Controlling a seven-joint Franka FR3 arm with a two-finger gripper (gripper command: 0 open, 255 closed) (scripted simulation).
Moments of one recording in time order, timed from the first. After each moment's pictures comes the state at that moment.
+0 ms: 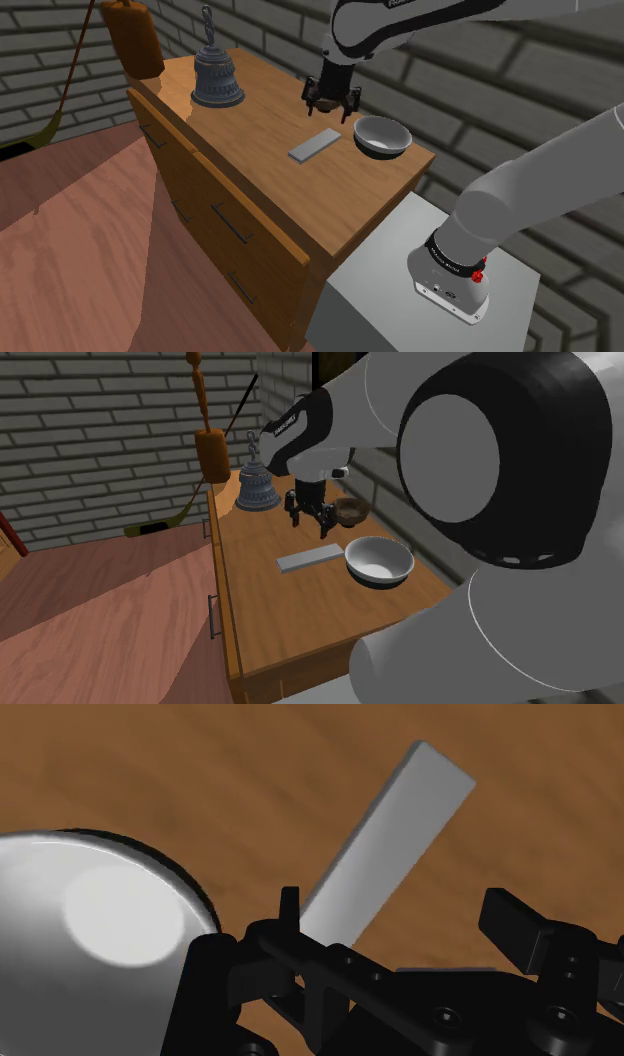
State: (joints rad) arm -0.22 -0.35 0.27 -2.39 0.12 2.10 0.95
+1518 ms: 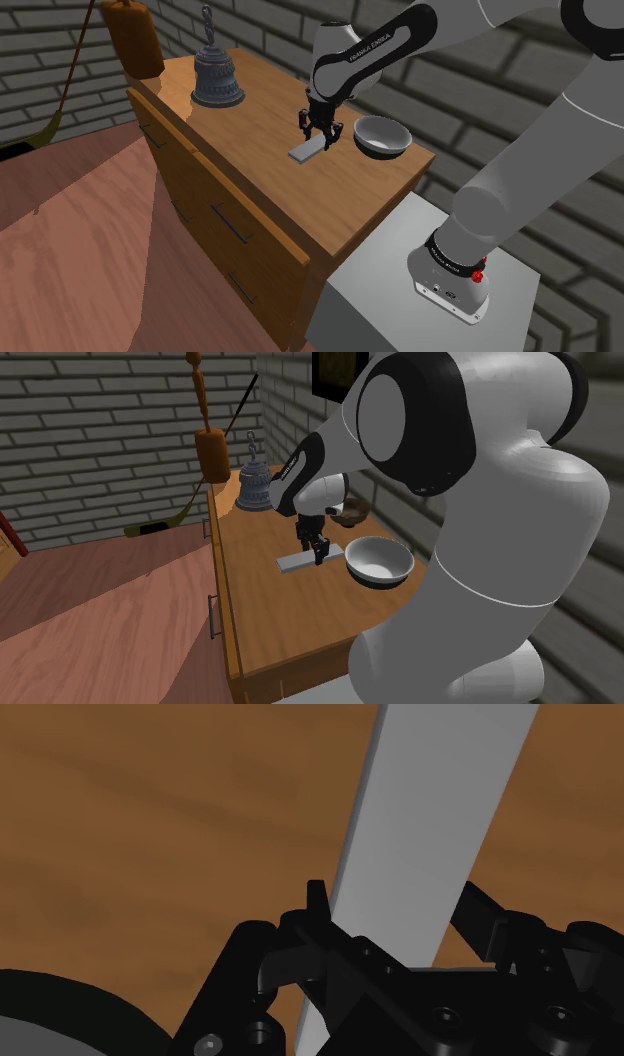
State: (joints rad) arm -0.30 -0.05 0.33 -2.40 0.00 2.34 1.35
